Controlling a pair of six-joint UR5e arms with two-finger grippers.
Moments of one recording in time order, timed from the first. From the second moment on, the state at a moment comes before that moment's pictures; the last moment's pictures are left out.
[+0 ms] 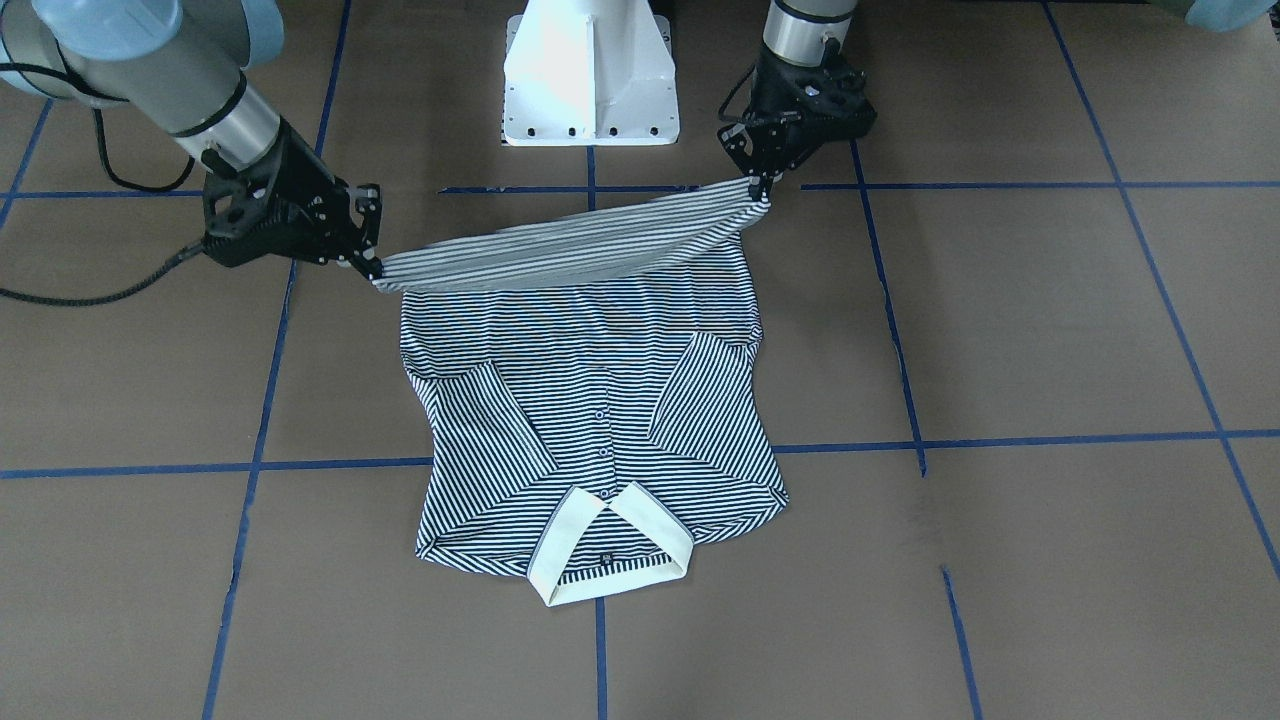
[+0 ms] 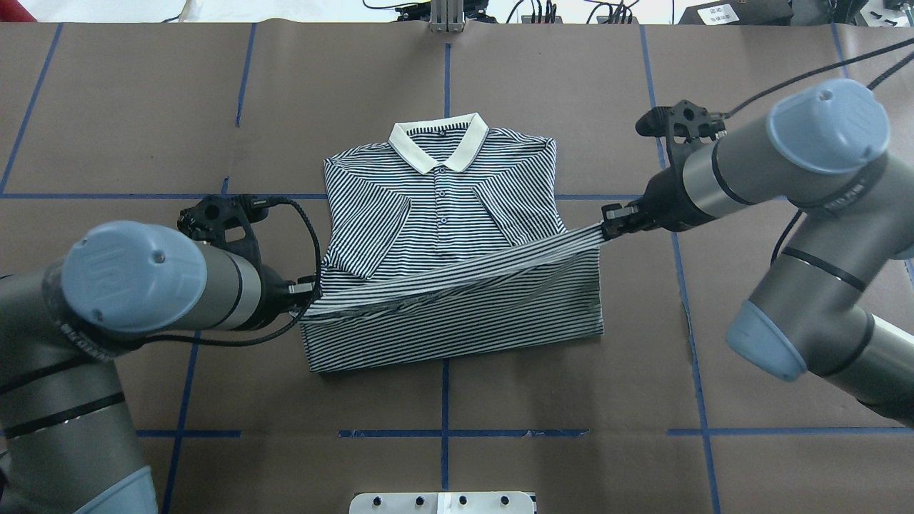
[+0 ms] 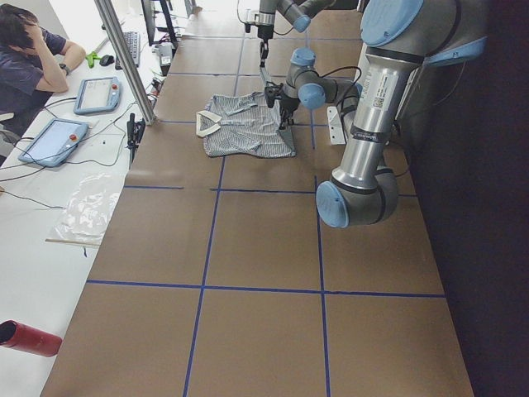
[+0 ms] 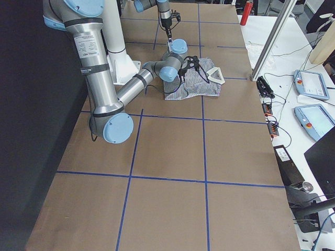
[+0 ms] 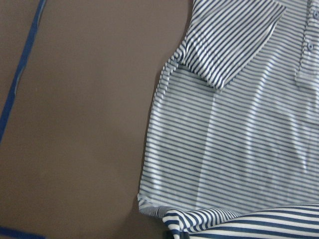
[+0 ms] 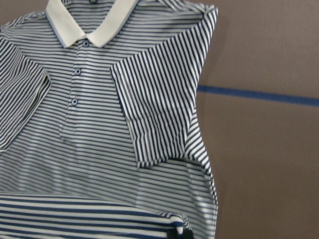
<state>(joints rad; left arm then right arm) -0.49 -1.95 -2.13 -1.50 -1.70 -1.49 0.77 -1.23 1.88 -1.24 2.08 0.96</state>
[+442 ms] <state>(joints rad) -0.64 -2.05 -1.81 -1.79 -1.70 -1.45 0.83 -1.00 1.55 -1.23 2.01 0.90</state>
